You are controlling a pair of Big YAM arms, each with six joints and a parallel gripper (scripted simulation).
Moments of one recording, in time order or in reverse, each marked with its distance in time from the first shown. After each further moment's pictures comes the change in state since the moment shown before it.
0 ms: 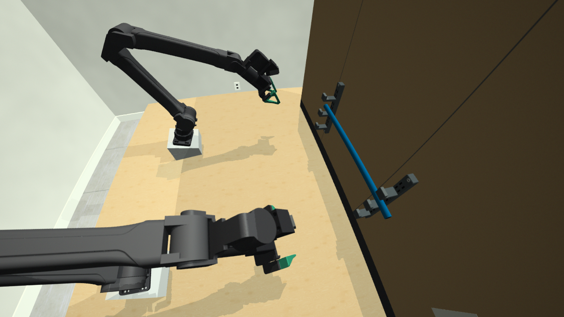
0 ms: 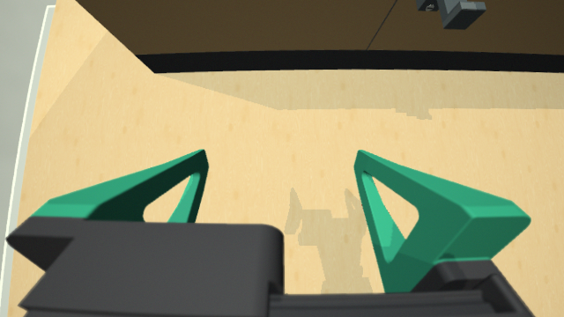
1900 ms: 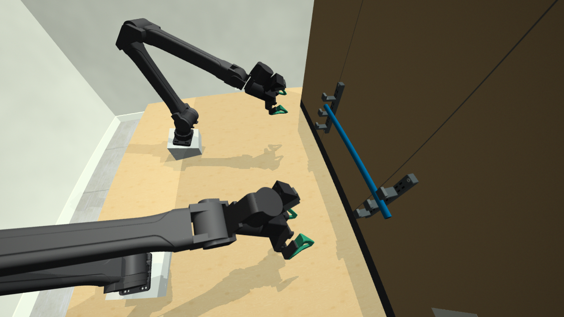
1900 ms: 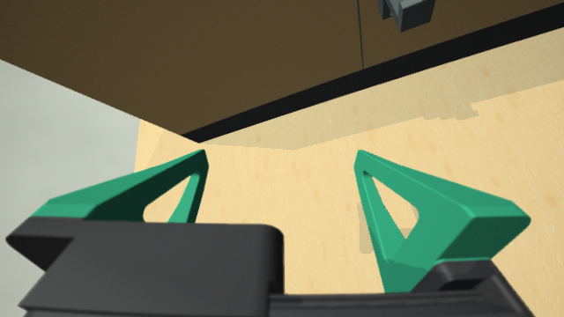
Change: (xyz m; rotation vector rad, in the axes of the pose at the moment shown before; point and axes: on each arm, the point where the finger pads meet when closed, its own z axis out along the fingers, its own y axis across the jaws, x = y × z) left arm -0.026 -0.063 0.017 -0.186 -0.144 0.376; right arm -0.031 0.009 0.035 0.193 -0.112 -0.367
